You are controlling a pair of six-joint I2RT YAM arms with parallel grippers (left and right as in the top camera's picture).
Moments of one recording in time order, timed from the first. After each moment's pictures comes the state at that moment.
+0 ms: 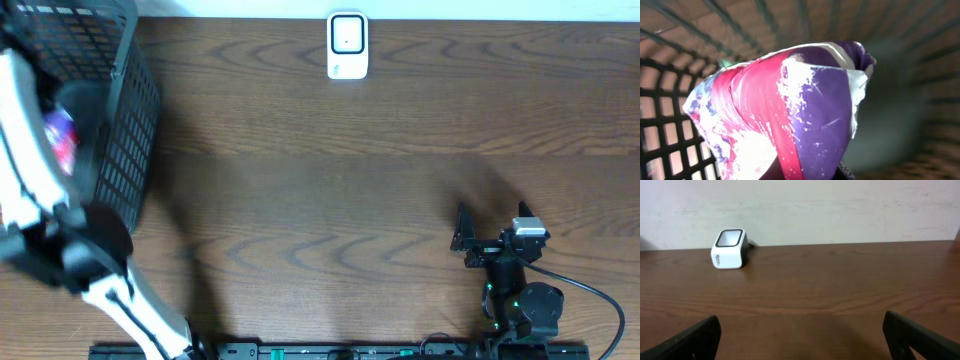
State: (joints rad) left arm 0.43 1.99 2.35 -1.46 -0.38 -0.72; right arm -0.01 0.01 0.01 -0.07 -0.06 0.06
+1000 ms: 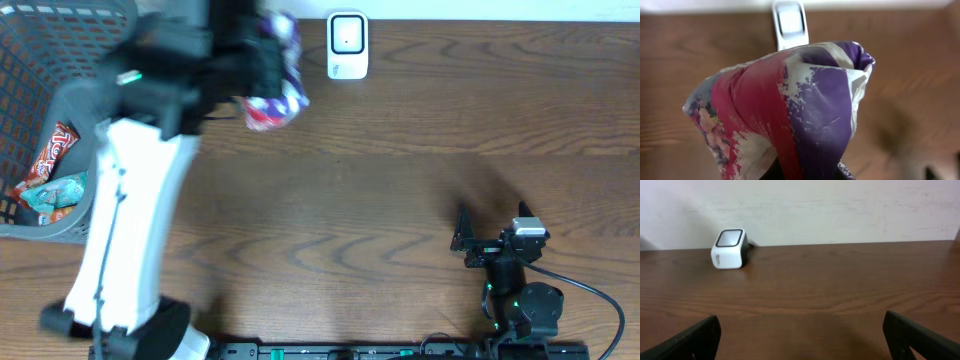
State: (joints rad) left arm -0.35 1.72 2.17 -1.30 0.15 -0.22; right arm -0.01 0.01 0.01 -0.07 -0.06 0.06
